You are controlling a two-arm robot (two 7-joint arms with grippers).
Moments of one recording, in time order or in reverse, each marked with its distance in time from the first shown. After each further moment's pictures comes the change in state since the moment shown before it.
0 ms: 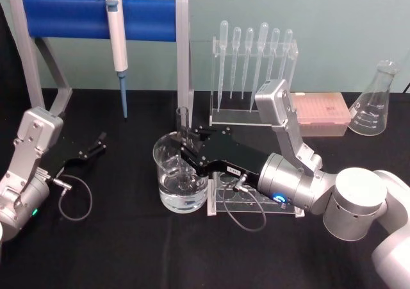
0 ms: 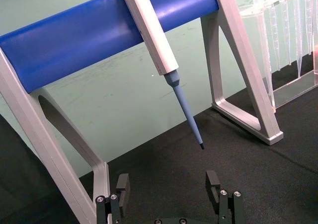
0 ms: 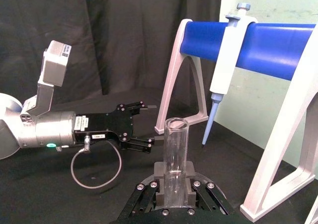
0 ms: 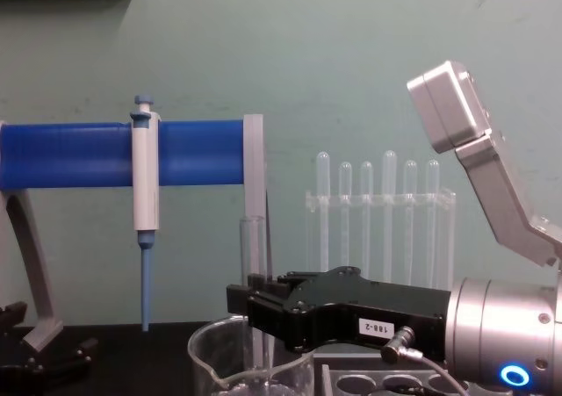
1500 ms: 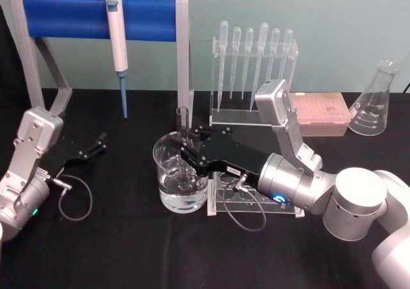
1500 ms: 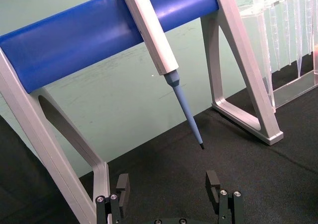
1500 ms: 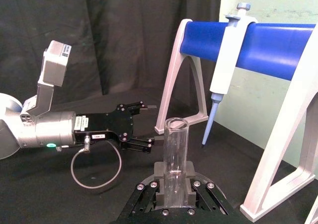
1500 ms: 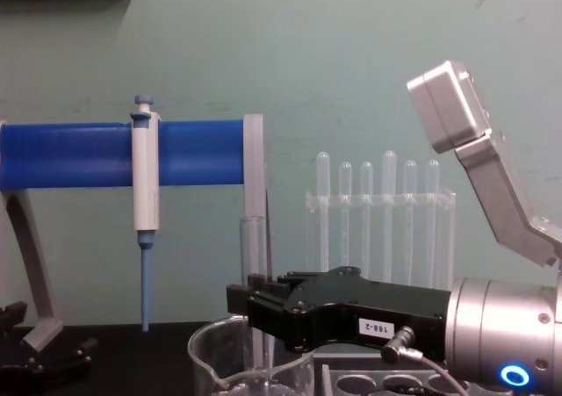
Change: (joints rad) left arm 0.000 0.000 0.000 0.000 0.000 0.000 0.000; right arm 0.000 0.000 0.000 0.000 0.000 0.000 0.000
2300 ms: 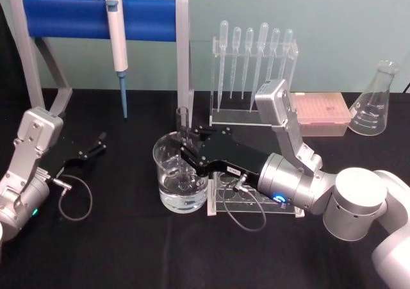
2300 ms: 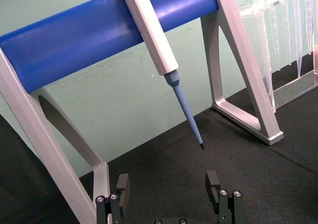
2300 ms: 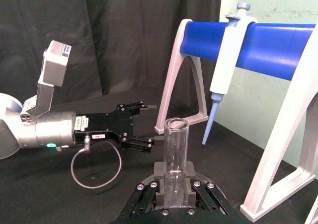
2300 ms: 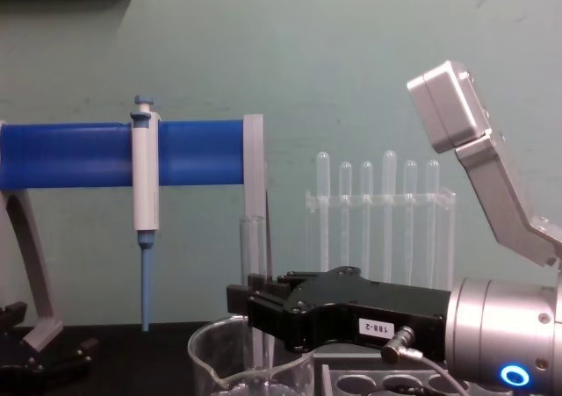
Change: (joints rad) left arm 0.000 0.000 0.000 0.000 0.000 0.000 0.000; right arm 0.000 0.000 0.000 0.000 0.000 0.000 0.000
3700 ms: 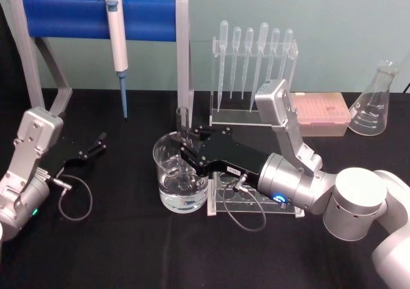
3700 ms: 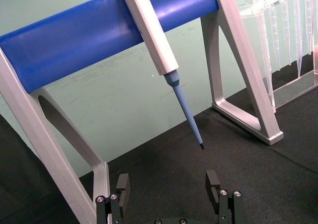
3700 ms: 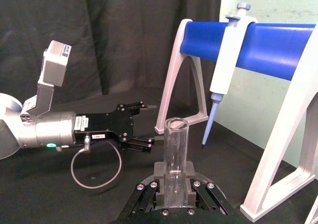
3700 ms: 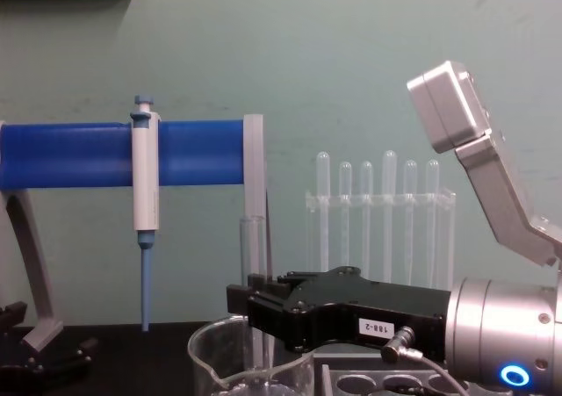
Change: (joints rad) left arm 0.000 0.000 0.000 0.000 0.000 0.000 0.000; right arm 0.000 0.000 0.000 0.000 0.000 0.000 0.000
